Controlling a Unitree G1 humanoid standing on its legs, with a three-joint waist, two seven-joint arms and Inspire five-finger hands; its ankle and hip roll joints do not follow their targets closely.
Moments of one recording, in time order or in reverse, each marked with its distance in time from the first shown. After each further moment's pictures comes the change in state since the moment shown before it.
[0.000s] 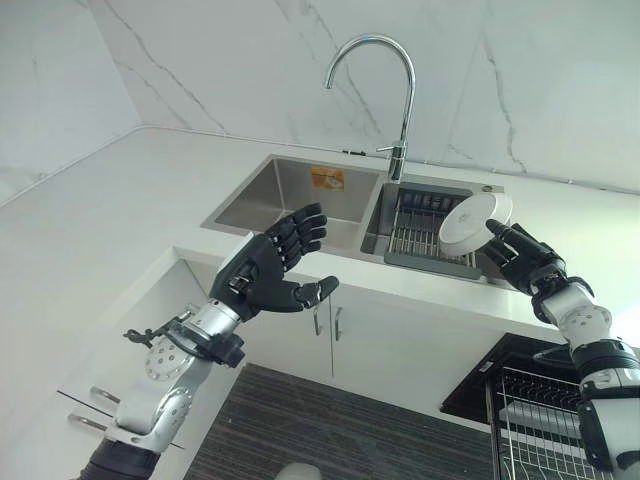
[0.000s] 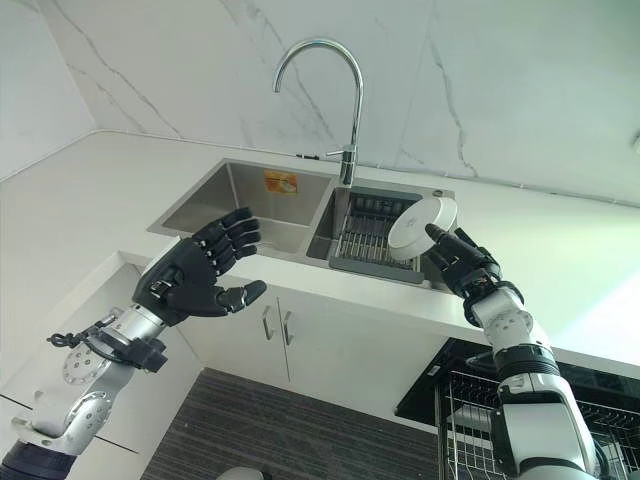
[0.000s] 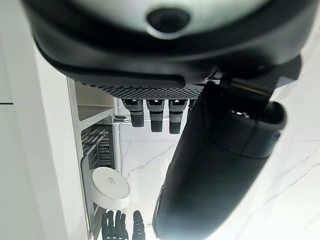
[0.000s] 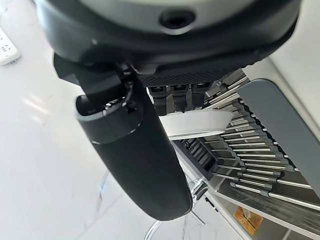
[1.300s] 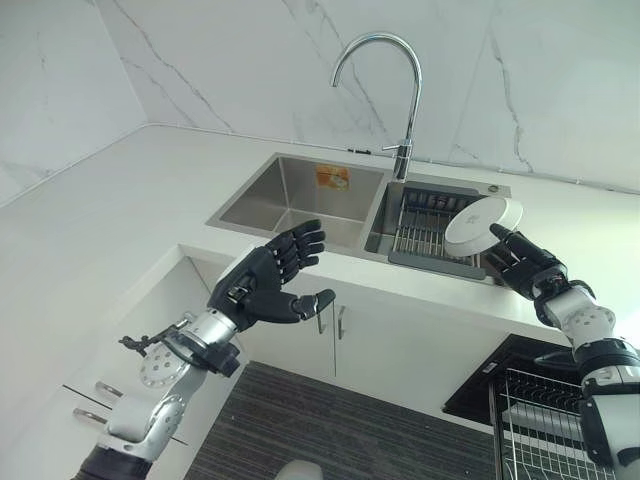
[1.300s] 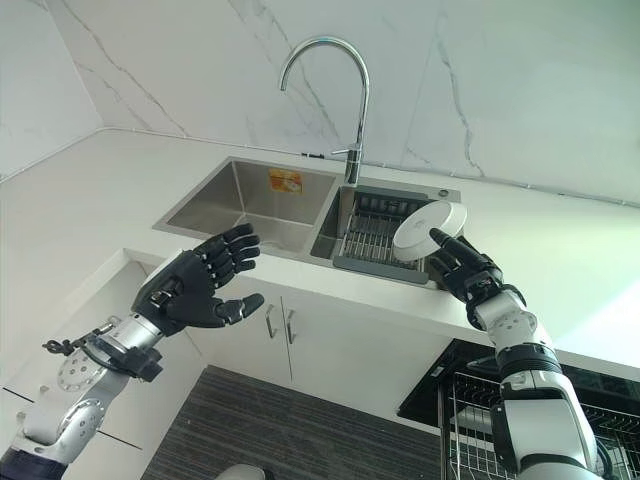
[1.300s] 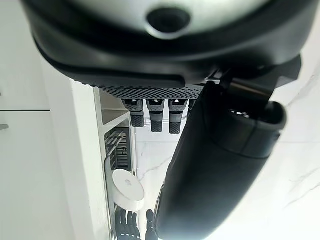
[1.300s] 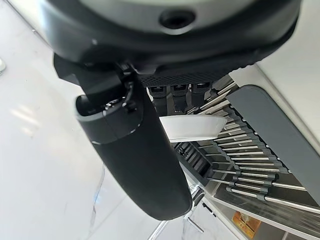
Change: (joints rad) left arm 0.048 0.032 0.001 0.000 0.000 0.031 -0.022; right arm -0.023 -0.003 -0.001 0.076 0.039 0.022 0.004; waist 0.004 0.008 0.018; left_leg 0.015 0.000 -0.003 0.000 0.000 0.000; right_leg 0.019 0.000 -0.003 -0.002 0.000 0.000
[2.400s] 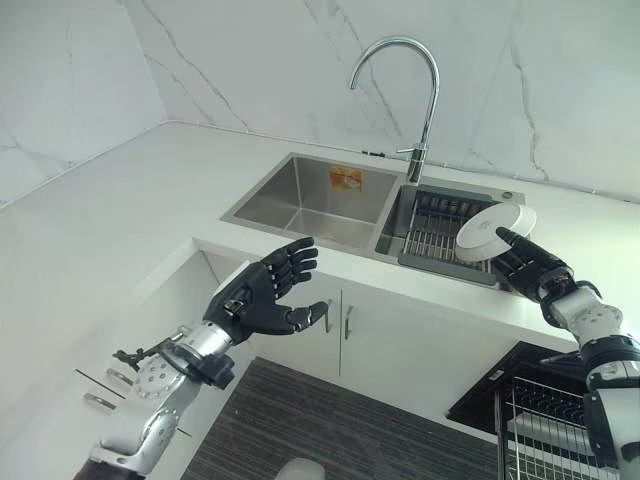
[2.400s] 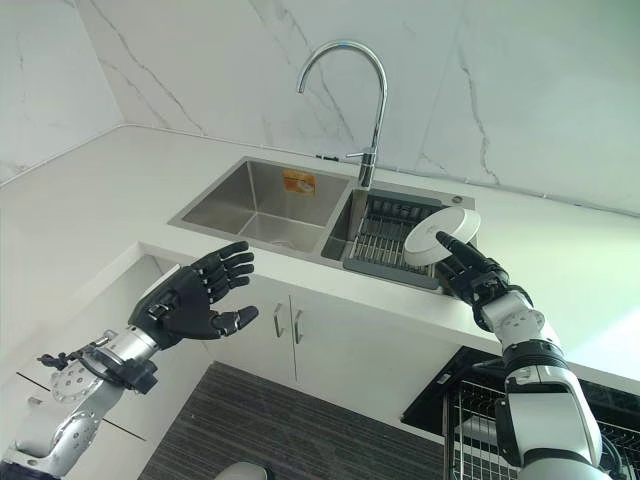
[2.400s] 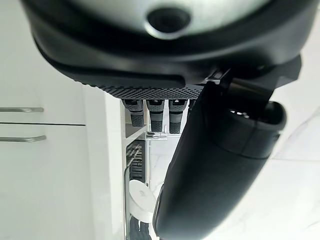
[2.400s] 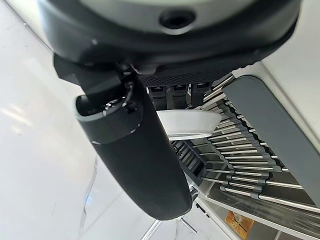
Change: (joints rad) left arm 0.069 0.009 0.018 -0.001 0.000 0.029 -0.001; right arm -0.031 -0.022 0.000 0.078 0.000 0.024 0.006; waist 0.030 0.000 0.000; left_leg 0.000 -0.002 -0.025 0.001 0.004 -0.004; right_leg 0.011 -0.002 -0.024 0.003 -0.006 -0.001
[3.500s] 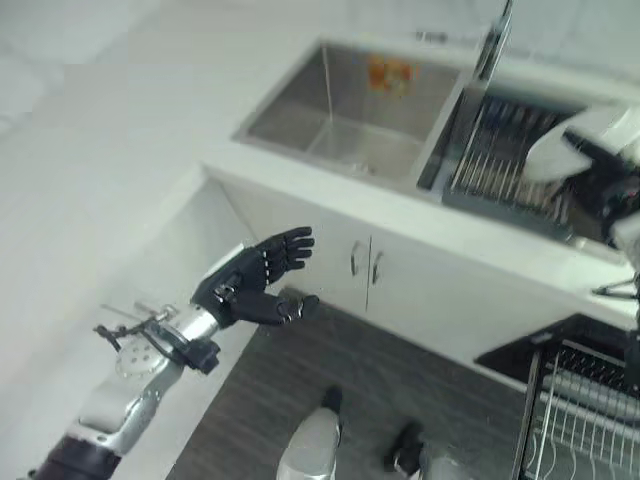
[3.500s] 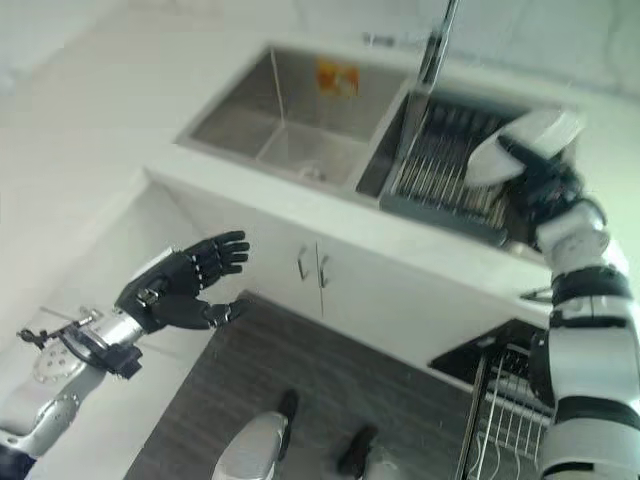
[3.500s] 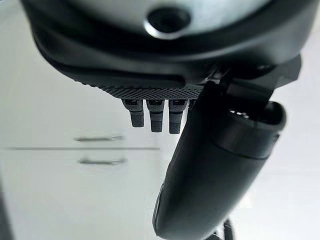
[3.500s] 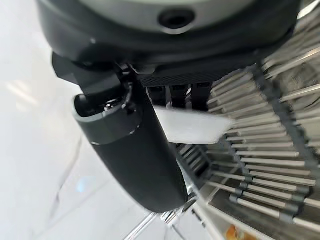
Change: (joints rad) left arm -0.131 0.183 -0.058 0.094 -0.042 -0.089 0.004; right arm -0.435 -0.177 0.105 0.122 -0.039 -0.105 -0.011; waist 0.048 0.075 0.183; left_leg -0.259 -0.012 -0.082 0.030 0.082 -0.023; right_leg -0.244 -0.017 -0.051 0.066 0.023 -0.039
